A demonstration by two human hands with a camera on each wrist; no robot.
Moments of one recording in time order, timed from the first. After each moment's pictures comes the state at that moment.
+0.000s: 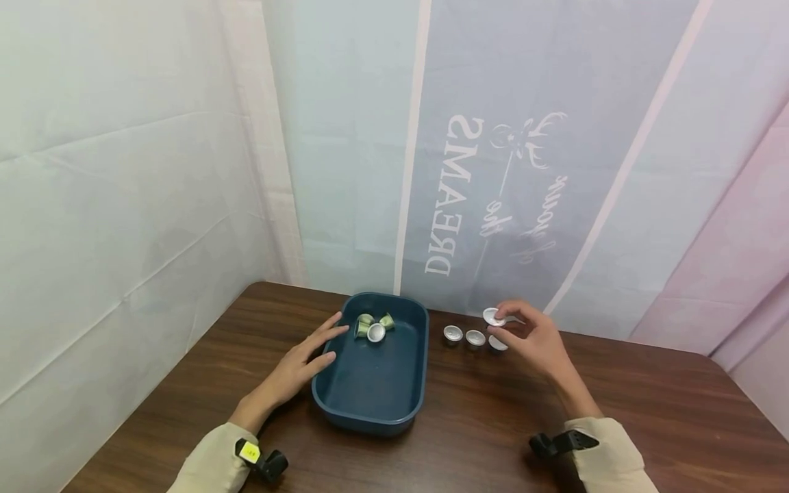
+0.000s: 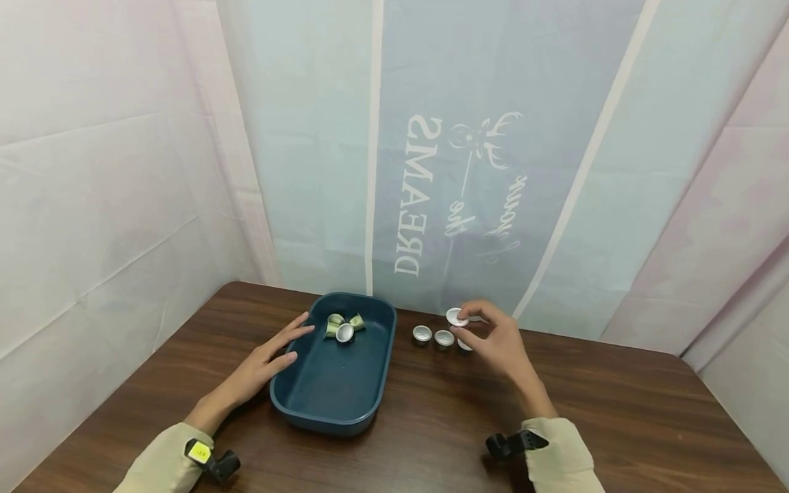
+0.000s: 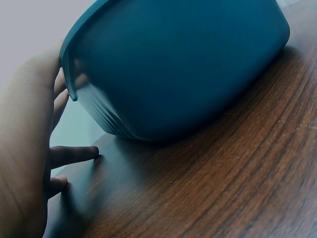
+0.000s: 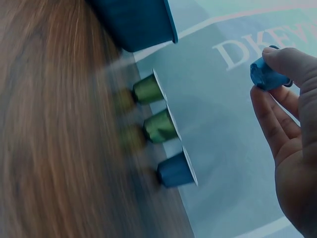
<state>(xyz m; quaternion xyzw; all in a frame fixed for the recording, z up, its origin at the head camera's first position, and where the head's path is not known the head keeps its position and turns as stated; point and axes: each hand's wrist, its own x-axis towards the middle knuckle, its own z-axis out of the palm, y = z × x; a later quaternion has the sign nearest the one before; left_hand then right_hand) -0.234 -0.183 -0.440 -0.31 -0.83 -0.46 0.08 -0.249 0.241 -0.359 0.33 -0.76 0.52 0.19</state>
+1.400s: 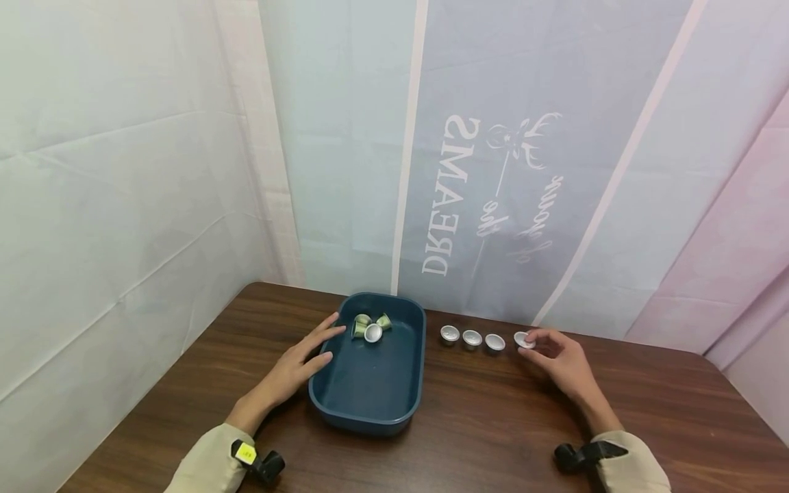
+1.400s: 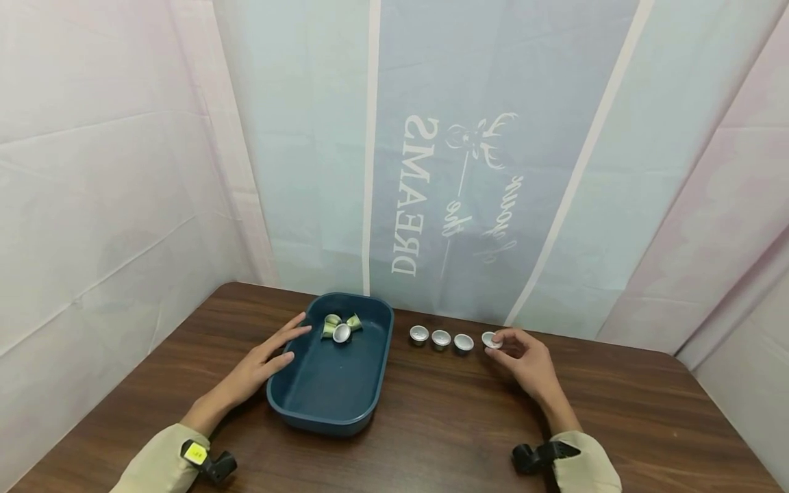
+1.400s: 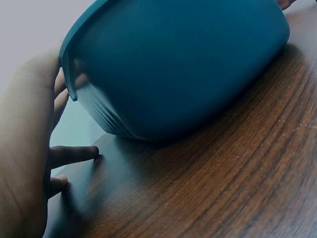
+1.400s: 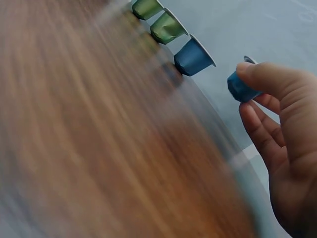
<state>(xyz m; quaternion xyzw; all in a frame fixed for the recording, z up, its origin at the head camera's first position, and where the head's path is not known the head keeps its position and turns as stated) -0.232 -0.183 -0.438 -0.31 -0.83 -0.46 0.08 -0.267 0.324 -0.437 0.15 -0.86 0.46 0.19</state>
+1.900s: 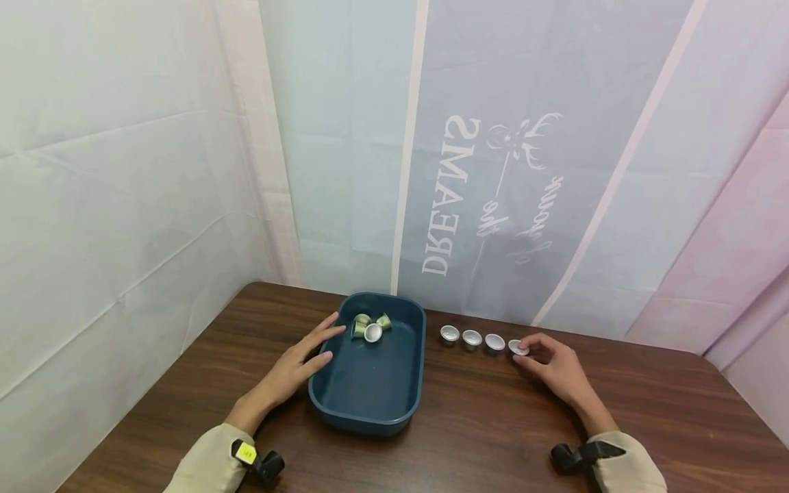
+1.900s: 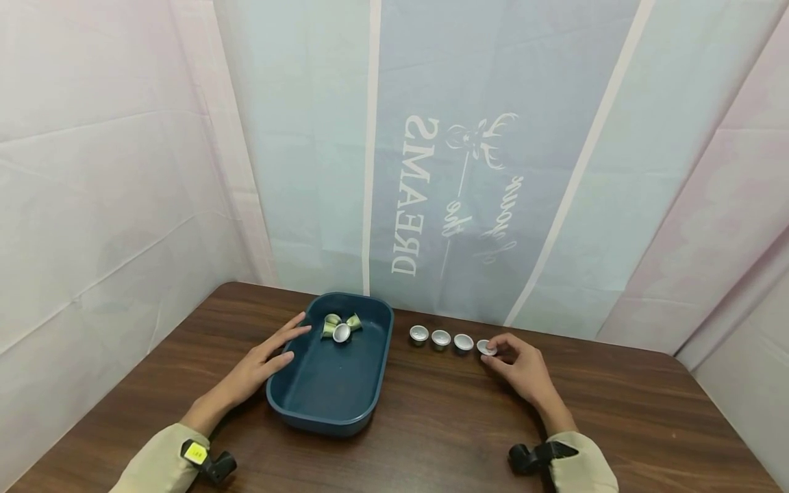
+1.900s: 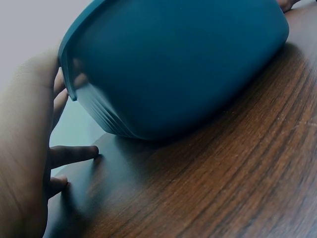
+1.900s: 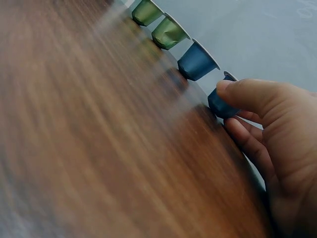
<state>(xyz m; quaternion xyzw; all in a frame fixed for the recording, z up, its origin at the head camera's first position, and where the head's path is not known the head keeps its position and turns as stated) -0.231 -0.183 -0.437 -0.31 -0.83 -0.46 0.08 -0.268 0.322 -0.447 0.17 -0.88 0.41 0.16</state>
